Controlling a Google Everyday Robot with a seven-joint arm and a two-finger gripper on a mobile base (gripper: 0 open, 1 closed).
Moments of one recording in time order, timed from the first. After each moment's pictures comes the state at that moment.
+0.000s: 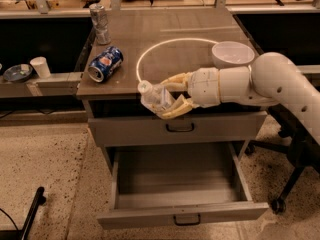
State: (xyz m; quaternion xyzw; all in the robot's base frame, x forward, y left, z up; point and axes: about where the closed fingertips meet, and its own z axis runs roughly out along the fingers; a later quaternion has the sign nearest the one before) arm 0.573 -0.019 0.848 -0.65 0.47 0.21 0.55
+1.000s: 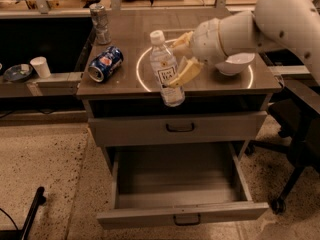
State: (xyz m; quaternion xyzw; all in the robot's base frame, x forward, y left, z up) arm 0.628 -0.038 0.915 -0.67 0.54 0.13 0.48
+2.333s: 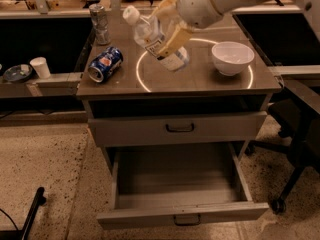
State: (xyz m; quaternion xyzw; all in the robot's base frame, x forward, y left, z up) arm 0.623 -0.004 1.004 -0.72 0.50 0.06 0.47
